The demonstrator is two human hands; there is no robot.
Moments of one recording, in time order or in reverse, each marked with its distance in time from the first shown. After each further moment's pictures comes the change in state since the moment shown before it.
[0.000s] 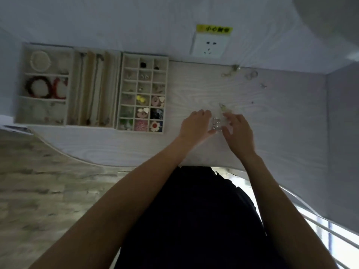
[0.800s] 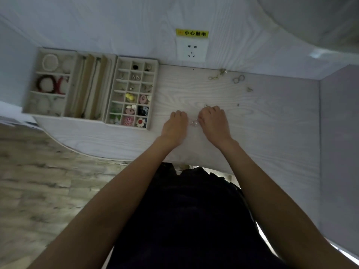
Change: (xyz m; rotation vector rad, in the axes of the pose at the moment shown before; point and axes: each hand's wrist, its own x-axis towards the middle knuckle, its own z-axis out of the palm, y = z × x) left_hand -0.002 0.003 0.018 0.177 0.077 -0.158; right_hand 0.032 -0.002 0.000 -0.168 -0.036 -0.397
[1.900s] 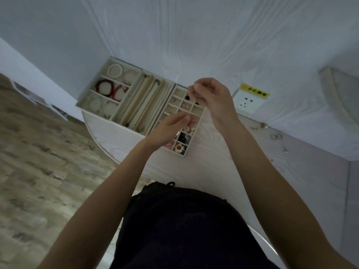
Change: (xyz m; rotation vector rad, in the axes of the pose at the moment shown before) left_hand -0.048 -0.117 -0.122 -1.196 0.173 -0.026; right_hand 0.111 -0.186 -0.106 1.320 -0.129 0.051
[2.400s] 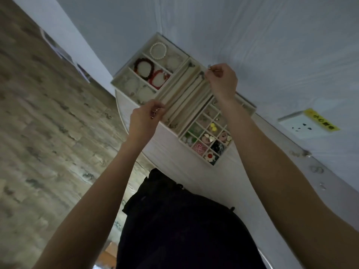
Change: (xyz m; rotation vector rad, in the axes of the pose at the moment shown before) left_hand -0.036 -0.071 -0.118 0.395 0.725 -0.159; right_hand 0.136 0.080 0.097 -0.592 0.088 -0.035
